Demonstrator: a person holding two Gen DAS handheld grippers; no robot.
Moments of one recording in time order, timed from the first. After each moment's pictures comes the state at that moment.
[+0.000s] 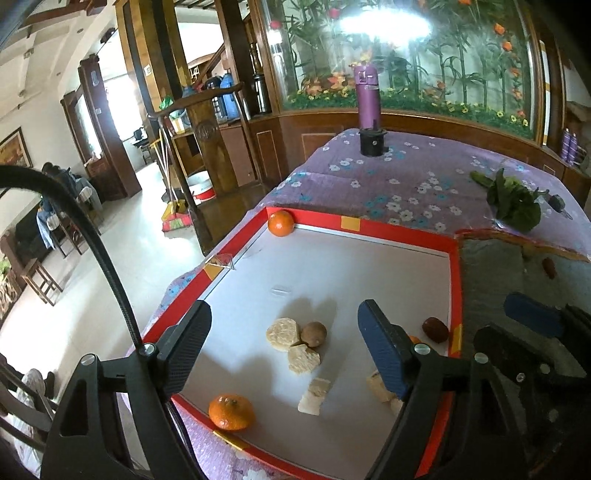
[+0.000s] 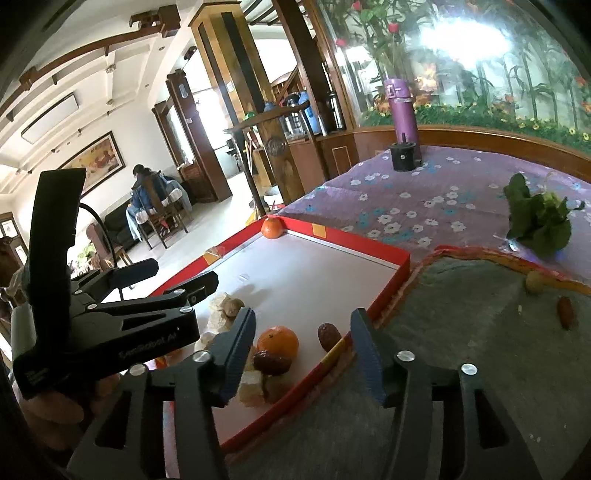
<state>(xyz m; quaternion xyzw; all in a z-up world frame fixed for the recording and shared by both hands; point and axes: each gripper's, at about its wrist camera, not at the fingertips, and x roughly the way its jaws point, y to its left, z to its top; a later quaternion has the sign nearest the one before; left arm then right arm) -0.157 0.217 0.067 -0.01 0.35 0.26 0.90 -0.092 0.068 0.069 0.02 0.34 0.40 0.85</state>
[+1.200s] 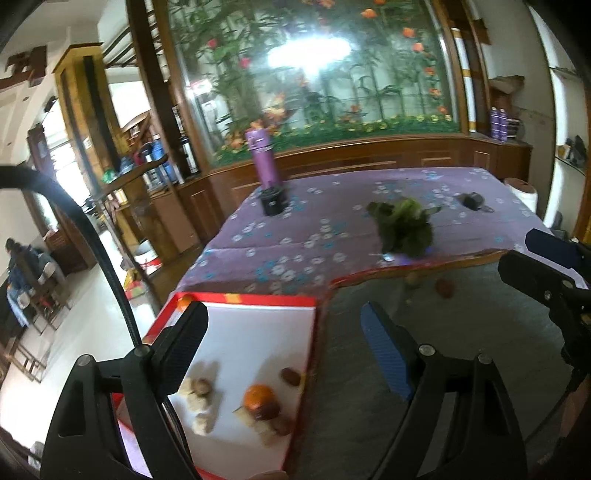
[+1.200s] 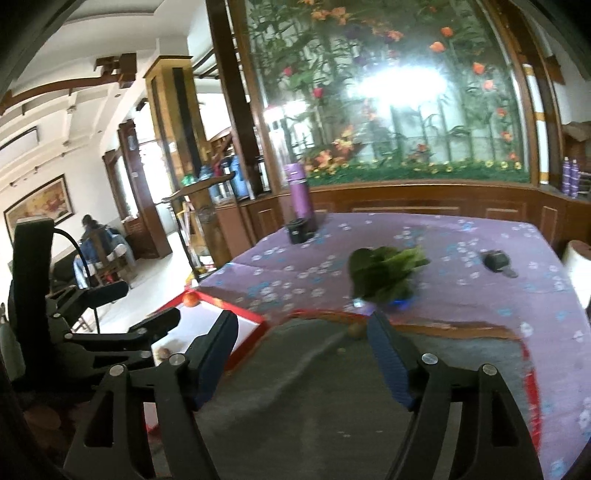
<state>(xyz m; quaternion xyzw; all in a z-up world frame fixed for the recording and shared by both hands) -0.126 0.083 0.133 0.08 0.30 0.15 0.94 -0.091 -0.095 0.148 0.04 0.25 0.27 0.93</state>
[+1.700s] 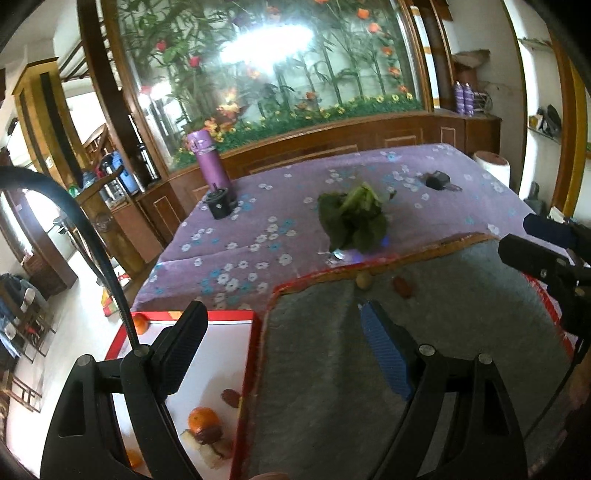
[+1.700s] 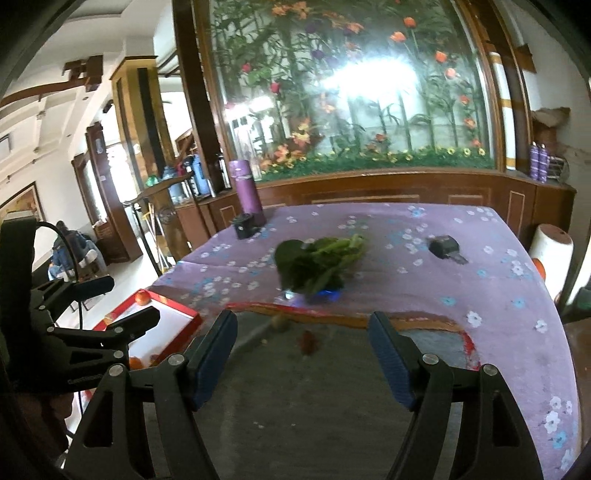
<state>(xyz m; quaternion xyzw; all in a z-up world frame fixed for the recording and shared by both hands) -0.079 0.034 0.116 0.12 0.33 0.09 0.93 -0.063 -0.163 0.128 0.05 0.28 0.21 0.94</state>
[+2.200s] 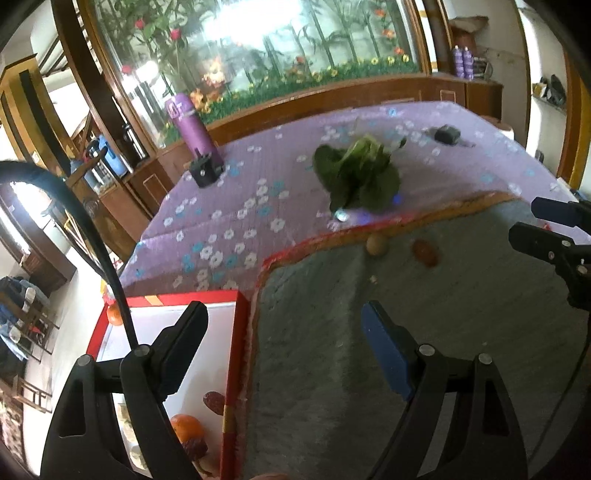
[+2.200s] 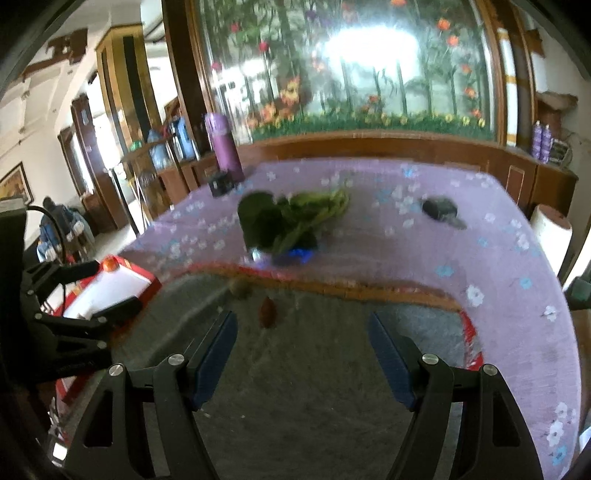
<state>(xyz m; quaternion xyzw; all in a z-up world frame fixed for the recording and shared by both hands) -0.046 0.046 0.065 0.13 0.39 0.09 0.91 -0.012 -0.163 0.077 0.01 0.36 0.20 0.91</state>
